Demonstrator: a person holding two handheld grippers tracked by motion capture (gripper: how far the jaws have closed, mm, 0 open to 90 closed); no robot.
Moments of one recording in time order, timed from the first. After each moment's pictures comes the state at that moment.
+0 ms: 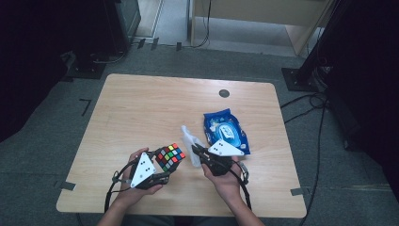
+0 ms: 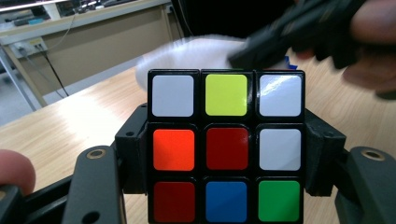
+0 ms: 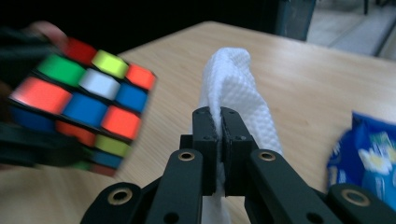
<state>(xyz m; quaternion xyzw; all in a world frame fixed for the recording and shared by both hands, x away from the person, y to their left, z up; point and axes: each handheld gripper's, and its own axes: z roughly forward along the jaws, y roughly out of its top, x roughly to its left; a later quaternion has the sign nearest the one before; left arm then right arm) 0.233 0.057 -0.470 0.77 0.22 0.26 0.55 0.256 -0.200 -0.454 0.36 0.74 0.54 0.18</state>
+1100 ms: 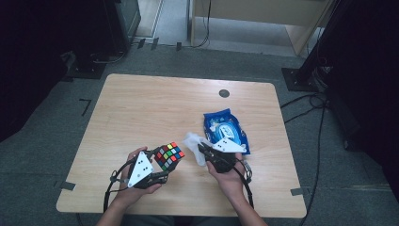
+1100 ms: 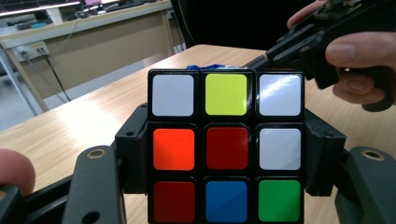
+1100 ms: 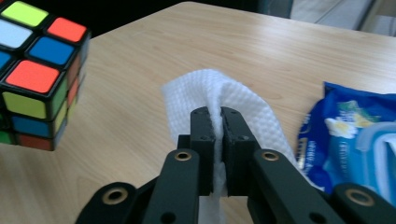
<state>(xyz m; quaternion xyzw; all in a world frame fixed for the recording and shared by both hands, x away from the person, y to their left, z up) 0.233 0.061 -0.464 0.76 0.22 0.26 0.55 0.269 -0.214 -0.469 0.40 0.74 0.50 0.19</state>
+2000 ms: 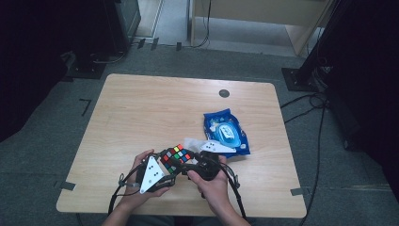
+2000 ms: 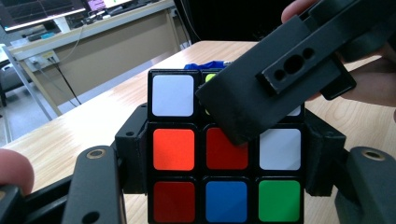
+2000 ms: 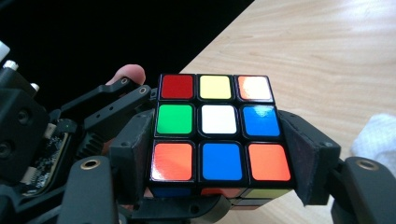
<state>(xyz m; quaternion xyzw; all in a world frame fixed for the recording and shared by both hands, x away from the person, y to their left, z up) 0.223 0.037 -0.469 0.77 0.20 0.29 0.53 0.248 -0.168 -0.452 0.44 0.68 0.58 -0.02</state>
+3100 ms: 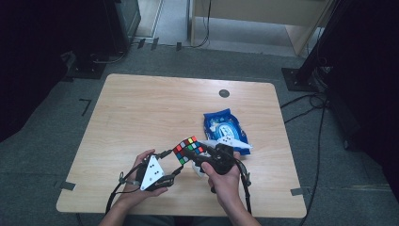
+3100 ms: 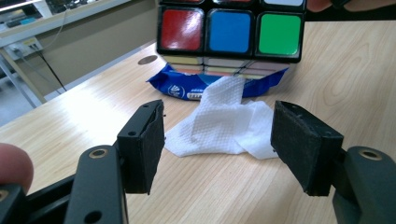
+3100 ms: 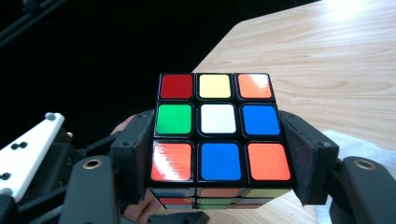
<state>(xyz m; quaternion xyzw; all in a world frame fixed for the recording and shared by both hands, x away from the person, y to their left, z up) 0.230 0.041 -0.480 0.79 0.19 0.27 0.52 0.254 -0.202 -0.433 0.47 0.64 0.60 -0.01</state>
